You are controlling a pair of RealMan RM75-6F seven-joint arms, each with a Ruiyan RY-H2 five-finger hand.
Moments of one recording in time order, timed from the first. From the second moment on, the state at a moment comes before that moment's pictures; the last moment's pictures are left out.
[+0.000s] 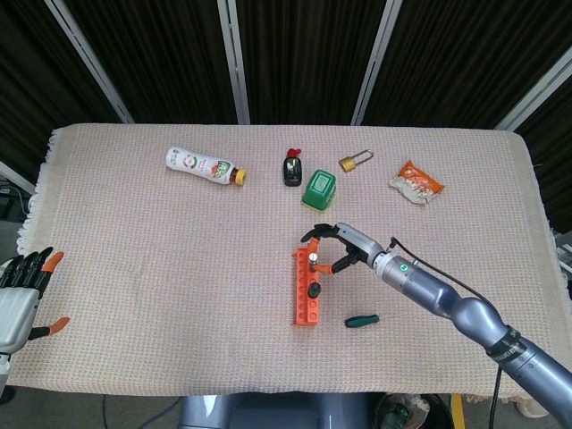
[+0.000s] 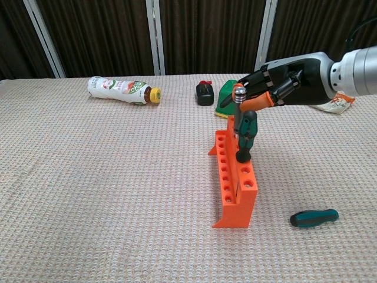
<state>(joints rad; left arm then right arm) -0.12 -1.07 -0.01 -1.67 1.48 1.41 0.15 0.51 -1.49 0.92 -1.45 -0.82 -0.17 0.08</state>
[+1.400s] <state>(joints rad) -0.11 -1.06 -0.01 -1.69 1.49 1.43 0.15 0.43 -1.43 1.02 -1.47 -0.80 -0.22 -0.01</state>
